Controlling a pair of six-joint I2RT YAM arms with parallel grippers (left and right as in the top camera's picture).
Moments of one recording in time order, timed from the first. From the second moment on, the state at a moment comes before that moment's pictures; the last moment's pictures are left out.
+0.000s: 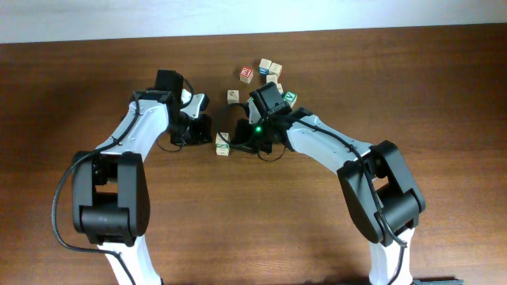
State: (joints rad) left arm -0.12 2.05 1.46 -0.82 0.43 -0.04; right arm 0.51 2.08 1.41 -0.36 -0.57 0.71
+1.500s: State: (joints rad) left arm -0.07 1.77 1.91 -1.16 0.21 -0.01; right arm 0.37 1.56 1.52 -0.79 -0.15 0.36
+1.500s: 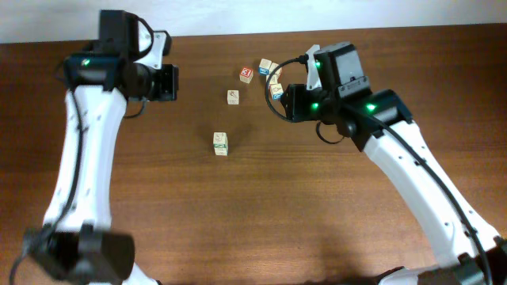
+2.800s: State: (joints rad) left arm -0.13 1.42 1.92 -1.22 -0.09 0.00; right arm 0.35 1.34 1.96 -1.31 0.25 0.24
